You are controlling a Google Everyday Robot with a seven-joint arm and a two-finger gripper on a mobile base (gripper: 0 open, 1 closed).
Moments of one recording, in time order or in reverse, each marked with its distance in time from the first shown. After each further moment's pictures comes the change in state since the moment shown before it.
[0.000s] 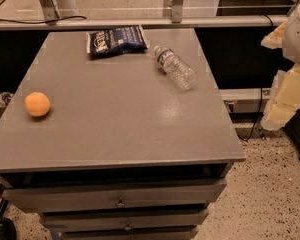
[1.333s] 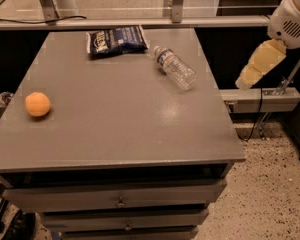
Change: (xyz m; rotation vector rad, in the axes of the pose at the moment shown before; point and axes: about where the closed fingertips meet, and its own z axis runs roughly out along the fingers) arm 0.020 -0.102 0.046 0.074 -0.015 0.399
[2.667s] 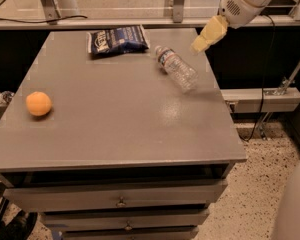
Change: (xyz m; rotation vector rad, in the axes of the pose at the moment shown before) arm -0.114 -0.053 0.069 -0.055 -0.129 0.194
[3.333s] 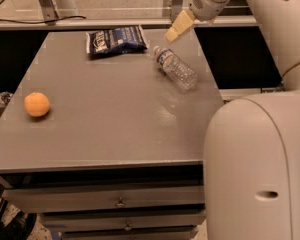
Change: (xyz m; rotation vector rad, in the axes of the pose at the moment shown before) arm -0.074 -0.010 0.064 -0.023 -0.003 0.071
